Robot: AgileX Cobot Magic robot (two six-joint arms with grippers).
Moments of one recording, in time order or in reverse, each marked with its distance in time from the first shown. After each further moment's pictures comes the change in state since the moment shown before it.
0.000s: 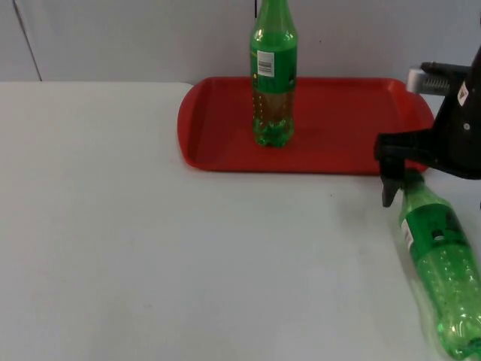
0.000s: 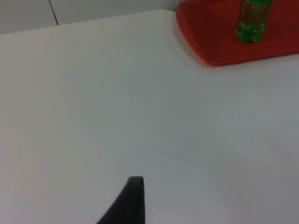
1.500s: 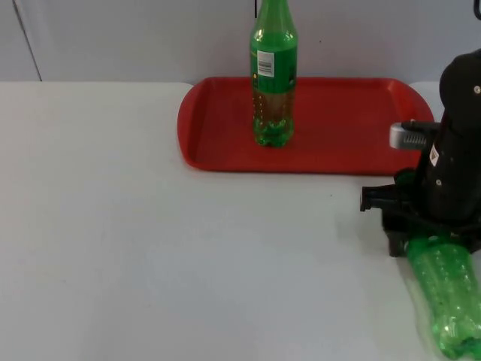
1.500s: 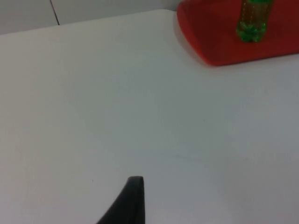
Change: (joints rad) right arm 0.031 0.153 0.020 -0.053 -0.067 0.108; left arm 0.000 0.000 0.000 0.002 0.000 0.000
